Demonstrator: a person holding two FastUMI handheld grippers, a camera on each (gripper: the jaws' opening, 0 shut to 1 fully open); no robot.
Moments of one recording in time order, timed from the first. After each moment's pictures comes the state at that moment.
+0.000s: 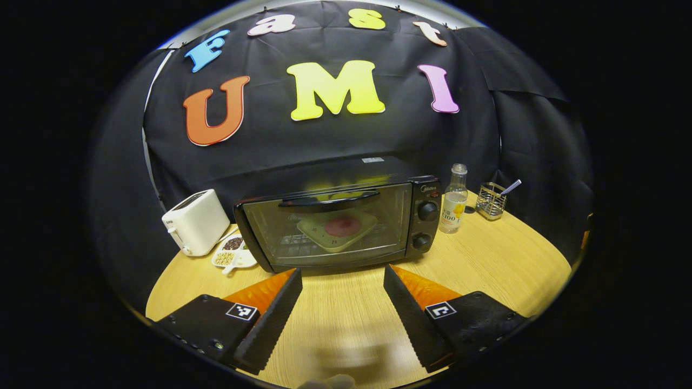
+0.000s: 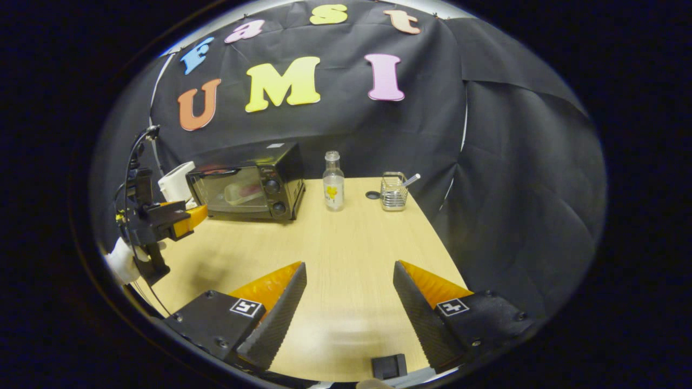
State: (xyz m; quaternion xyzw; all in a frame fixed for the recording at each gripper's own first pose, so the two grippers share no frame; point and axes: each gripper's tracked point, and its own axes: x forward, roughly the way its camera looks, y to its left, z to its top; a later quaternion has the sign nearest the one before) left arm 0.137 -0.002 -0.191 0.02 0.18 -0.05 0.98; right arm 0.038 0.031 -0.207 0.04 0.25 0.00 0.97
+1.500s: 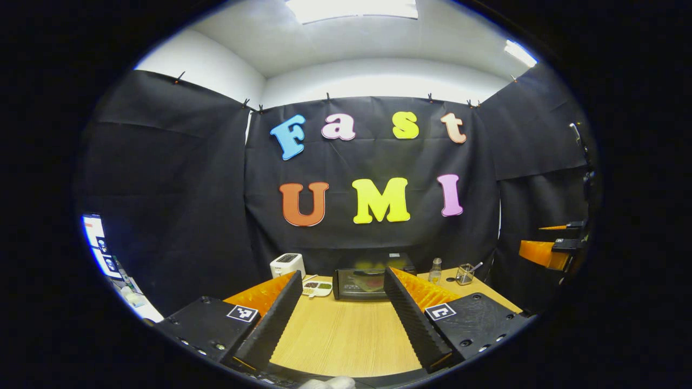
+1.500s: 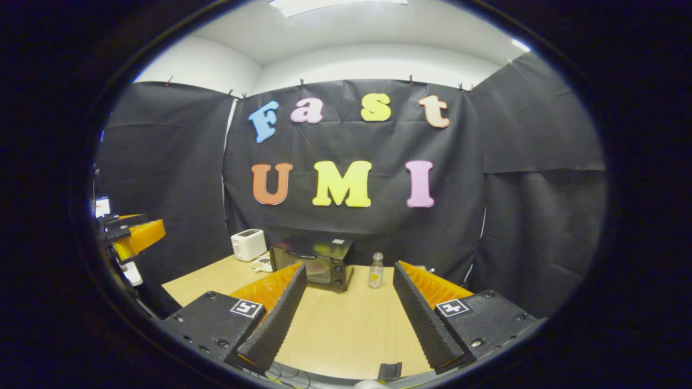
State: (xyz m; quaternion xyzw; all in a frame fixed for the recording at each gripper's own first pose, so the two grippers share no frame) left arm -0.209 0.057 0.053 -0.02 -0.04 0.07 1.00; right arm -0.147 0.056 -0.005 0.02 0.01 0.11 0.99
